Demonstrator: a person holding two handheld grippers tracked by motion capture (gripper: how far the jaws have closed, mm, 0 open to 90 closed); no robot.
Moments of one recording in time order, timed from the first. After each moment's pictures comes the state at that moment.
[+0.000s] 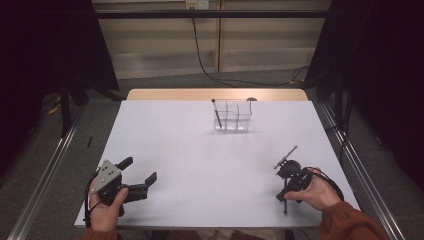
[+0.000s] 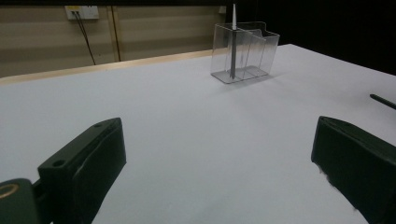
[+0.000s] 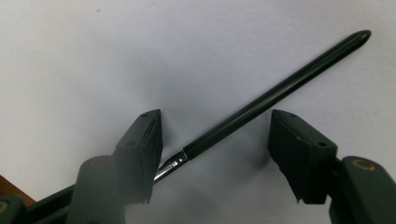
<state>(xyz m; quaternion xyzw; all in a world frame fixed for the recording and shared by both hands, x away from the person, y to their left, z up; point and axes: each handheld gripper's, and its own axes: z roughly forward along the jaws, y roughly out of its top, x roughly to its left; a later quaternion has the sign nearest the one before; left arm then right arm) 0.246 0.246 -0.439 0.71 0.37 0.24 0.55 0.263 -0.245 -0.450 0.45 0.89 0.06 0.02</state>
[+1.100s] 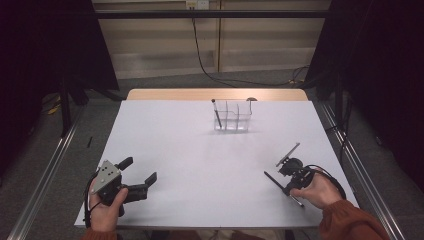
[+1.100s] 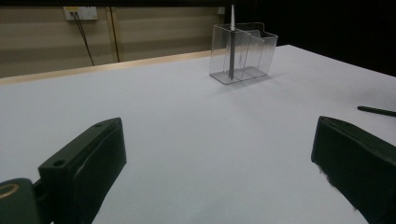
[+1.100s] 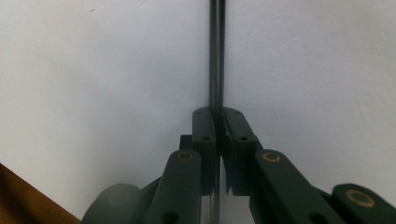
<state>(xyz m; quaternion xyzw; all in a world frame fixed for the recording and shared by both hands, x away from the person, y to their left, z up) 0.246 0.246 -0.439 0.71 0.37 0.23 0.55 0.267 -0.250 -0.445 0.47 0.88 0.06 0.00</state>
